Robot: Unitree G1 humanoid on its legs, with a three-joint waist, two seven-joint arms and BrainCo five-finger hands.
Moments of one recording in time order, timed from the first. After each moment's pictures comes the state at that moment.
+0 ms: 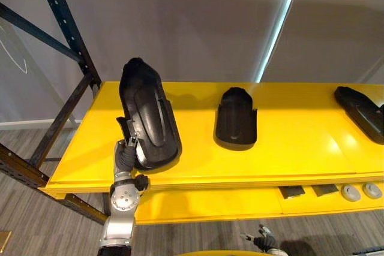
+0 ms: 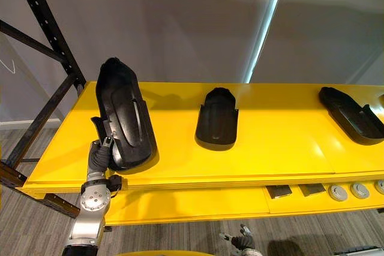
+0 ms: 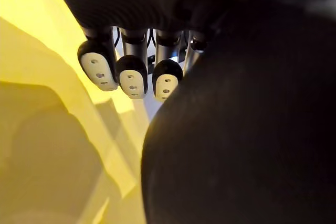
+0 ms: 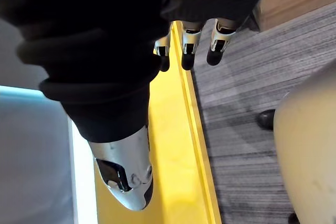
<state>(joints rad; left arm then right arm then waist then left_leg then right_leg) 0.07 0.12 0.10 0.08 0.28 -0.01 0.28 0.19 0.00 -0.14 0.88 -0.01 -0.06 -0.08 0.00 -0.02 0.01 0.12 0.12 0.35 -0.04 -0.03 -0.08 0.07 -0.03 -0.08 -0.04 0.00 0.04</state>
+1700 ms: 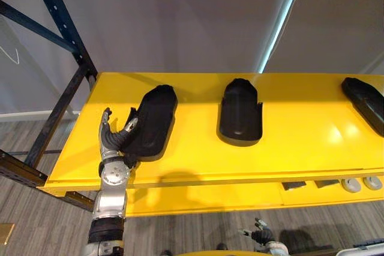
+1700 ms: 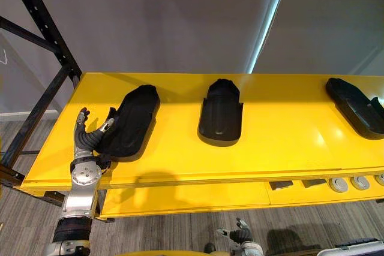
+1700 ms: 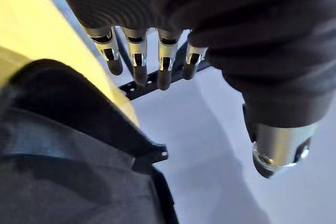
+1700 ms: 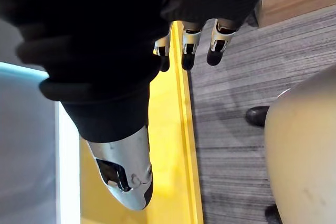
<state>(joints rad) -0.08 0.16 0.17 0.06 0.28 0.00 0.32 0.14 -0.02 -0.11 0.92 -0.03 -0.06 -0.05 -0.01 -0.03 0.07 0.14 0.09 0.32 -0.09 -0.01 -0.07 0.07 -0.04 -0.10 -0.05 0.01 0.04</state>
